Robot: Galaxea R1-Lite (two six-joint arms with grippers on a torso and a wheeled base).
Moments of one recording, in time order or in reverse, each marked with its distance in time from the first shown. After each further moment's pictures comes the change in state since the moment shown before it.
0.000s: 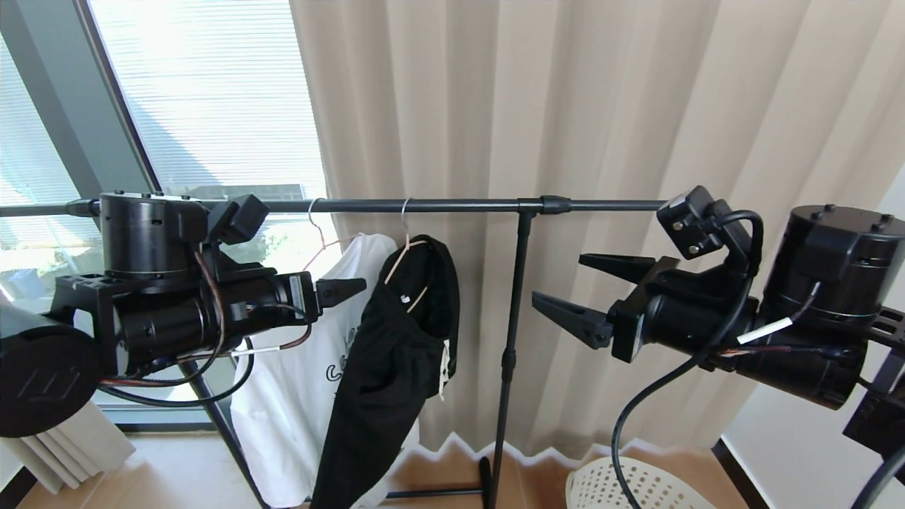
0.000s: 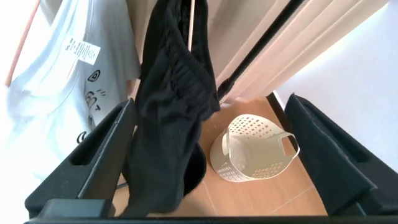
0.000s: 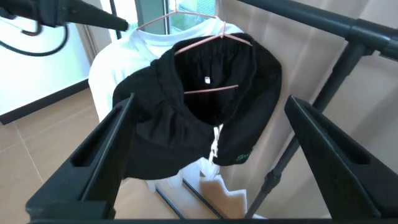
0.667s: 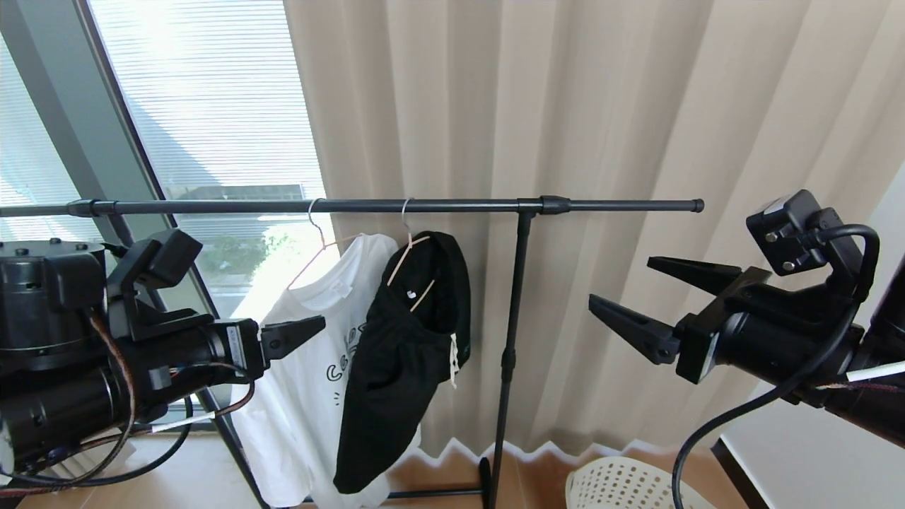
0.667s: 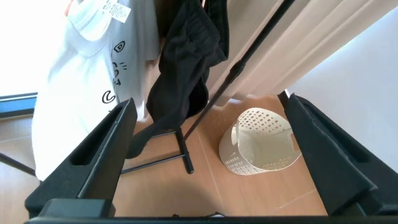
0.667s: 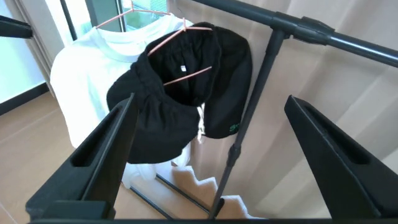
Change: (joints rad) left arm -0.001 -0.229 0.237 -0.003 0.071 -0.001; right arm 0.008 -0.188 0.132 0.039 -0.194 -0.031
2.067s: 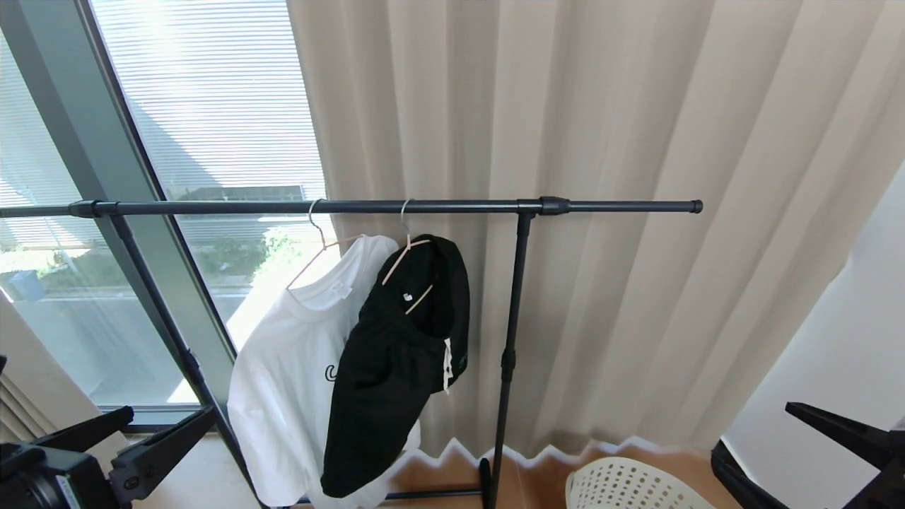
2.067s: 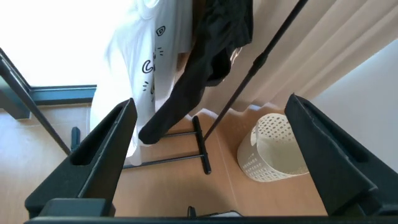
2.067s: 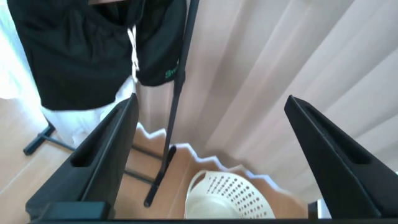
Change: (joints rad) left arm -0.003 -0.489 0.299 0.121 0.163 0.022; right arm 0.110 -0.396 0.524 0.026 -0.370 -0.043
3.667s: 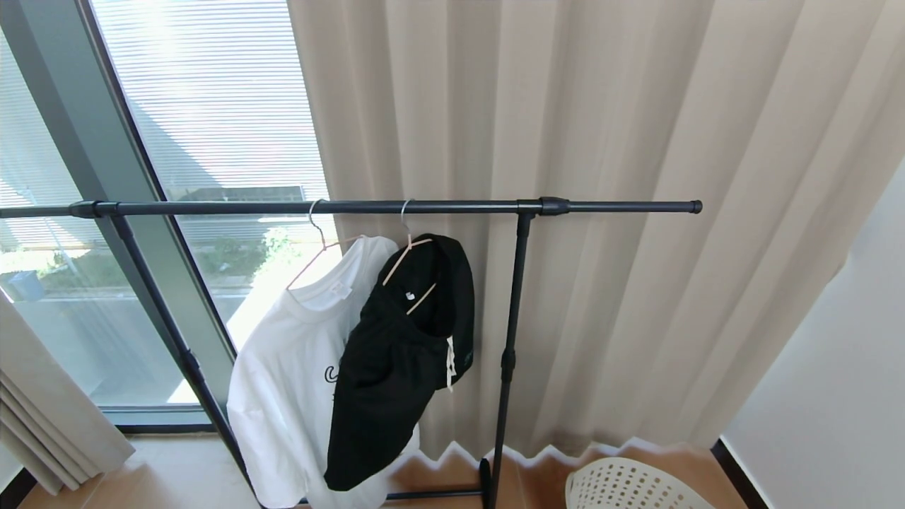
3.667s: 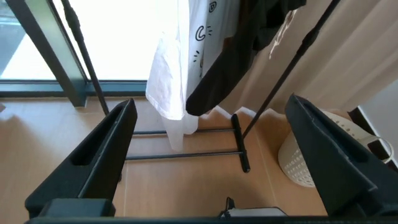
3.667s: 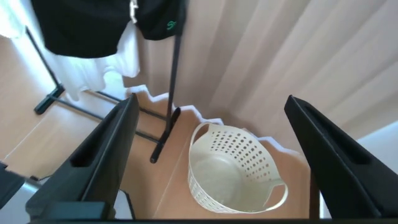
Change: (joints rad) left arm 0.075 -0.660 0.223 0.383 0.151 0.123; right arm -0.283 -0.708 0.025 0.691 0.193 -0.014
